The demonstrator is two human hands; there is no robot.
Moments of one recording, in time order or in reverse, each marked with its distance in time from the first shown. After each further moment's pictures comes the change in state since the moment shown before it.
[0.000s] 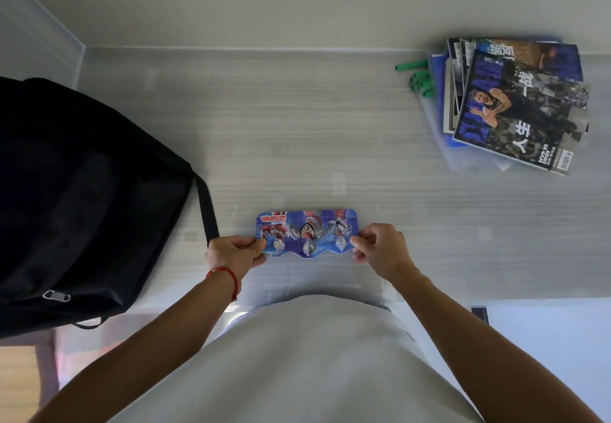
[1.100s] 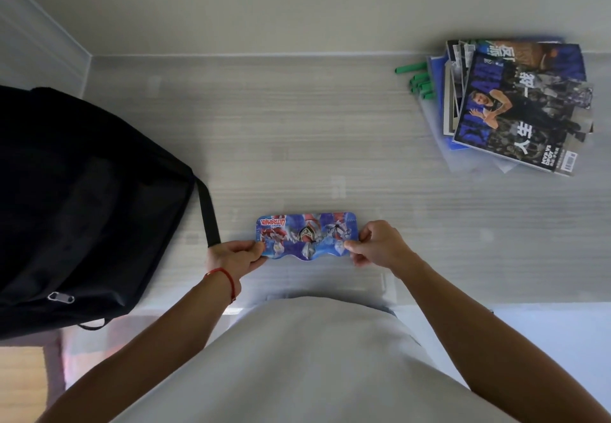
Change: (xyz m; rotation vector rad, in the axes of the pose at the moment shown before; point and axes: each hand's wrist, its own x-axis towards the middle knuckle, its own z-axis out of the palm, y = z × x) left_hand 0.001 0.000 0.003 -0.133 0.006 -0.123; right_hand 0.017 -0.009 -0.009 -0.051 -0.214 0.081
